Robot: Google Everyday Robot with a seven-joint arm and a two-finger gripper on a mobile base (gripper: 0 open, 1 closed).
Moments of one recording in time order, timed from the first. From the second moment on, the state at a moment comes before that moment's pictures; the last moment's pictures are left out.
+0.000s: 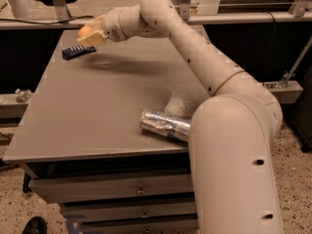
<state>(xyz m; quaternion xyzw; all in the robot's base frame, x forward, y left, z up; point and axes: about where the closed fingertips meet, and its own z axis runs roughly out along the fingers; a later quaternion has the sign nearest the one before) 0.795 0.200 0.912 -0.55 0.59 0.28 0.53</state>
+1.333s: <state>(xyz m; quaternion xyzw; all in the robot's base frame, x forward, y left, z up) 0.809 0.221 0.863 -0.58 0.61 0.24 0.48</state>
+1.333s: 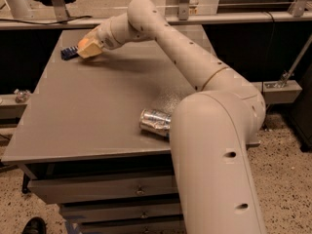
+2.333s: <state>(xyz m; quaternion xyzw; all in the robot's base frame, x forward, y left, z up) 0.810 0.219 0.852 -0.58 0.62 0.24 0.47</state>
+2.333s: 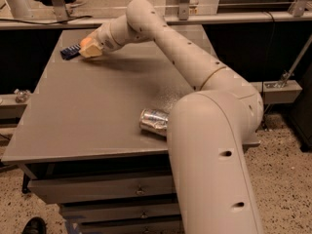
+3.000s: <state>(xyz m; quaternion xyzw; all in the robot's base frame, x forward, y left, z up) 0.810 0.217 0.850 -0.58 0.63 0.24 0.47</state>
